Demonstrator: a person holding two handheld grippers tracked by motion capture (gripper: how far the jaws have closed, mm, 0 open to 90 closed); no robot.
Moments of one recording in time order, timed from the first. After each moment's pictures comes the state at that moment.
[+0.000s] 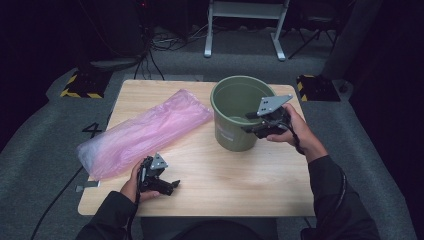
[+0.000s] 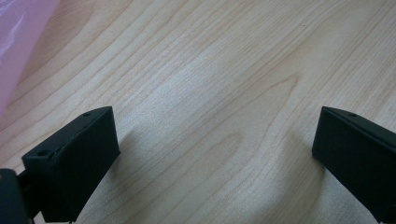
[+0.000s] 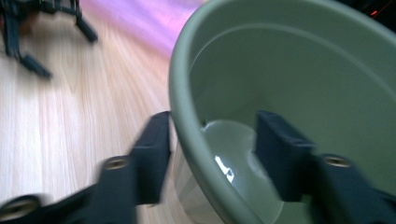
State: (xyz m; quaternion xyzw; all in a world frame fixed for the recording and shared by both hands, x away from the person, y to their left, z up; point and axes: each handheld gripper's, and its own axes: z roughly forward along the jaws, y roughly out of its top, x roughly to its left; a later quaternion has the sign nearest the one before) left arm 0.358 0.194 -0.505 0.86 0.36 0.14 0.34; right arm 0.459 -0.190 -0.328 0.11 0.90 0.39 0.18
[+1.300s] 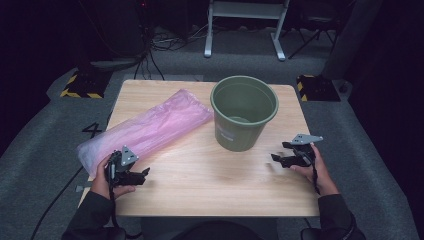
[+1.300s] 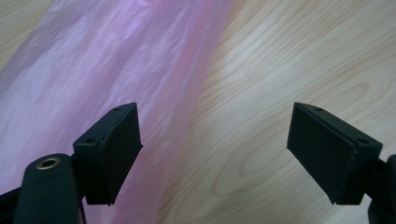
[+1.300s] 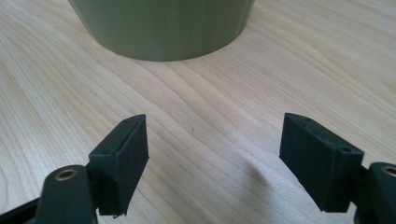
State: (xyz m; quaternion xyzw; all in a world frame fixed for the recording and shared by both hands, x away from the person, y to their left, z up) left arm 0.346 0.271 -0.466 0.82 0.42 0.25 0.28; right arm 0.444 -0.312 -0.488 0.34 0.84 0.39 0.17
